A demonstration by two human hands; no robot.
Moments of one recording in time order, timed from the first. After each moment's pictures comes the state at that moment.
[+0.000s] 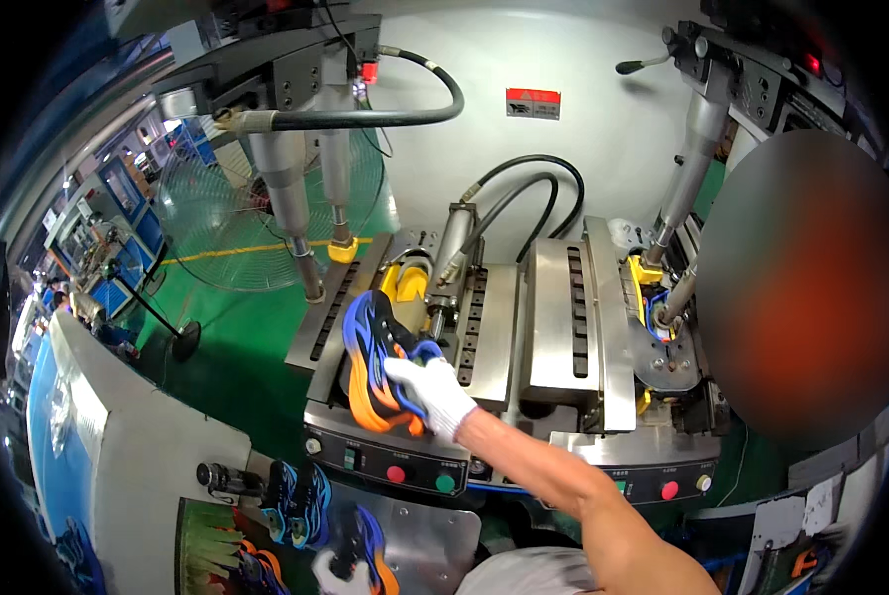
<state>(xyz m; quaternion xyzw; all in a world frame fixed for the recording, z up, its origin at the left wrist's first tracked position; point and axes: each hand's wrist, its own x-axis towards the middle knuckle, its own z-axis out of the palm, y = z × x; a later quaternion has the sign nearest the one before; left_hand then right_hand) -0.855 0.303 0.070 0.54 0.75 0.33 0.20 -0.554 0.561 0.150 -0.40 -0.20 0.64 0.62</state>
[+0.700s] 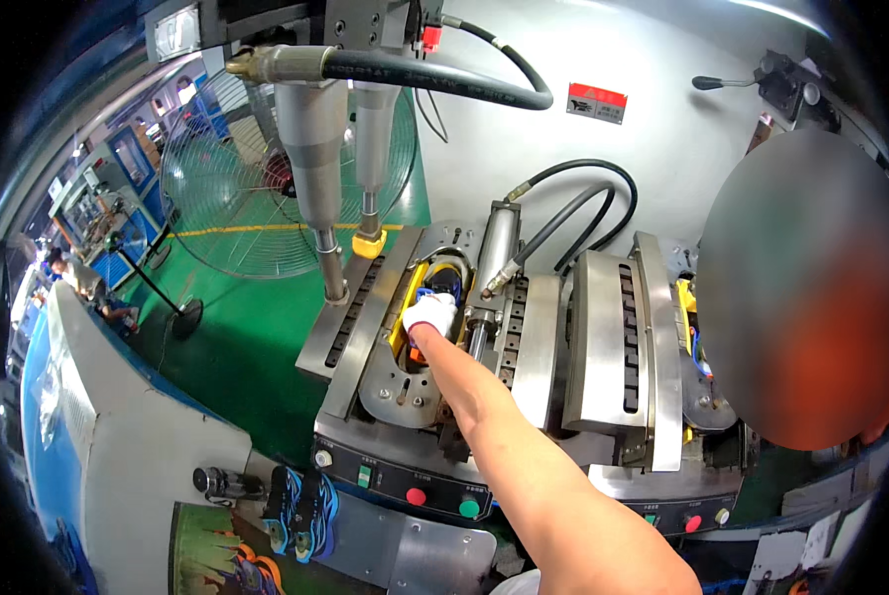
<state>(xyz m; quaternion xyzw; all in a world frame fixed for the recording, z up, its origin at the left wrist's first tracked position) -0.813 0.096 -0.073 0.33 0.93 0.15 0.09 -0.572 0.827 0.033 -0.87 -0.33 0.22 0.30</state>
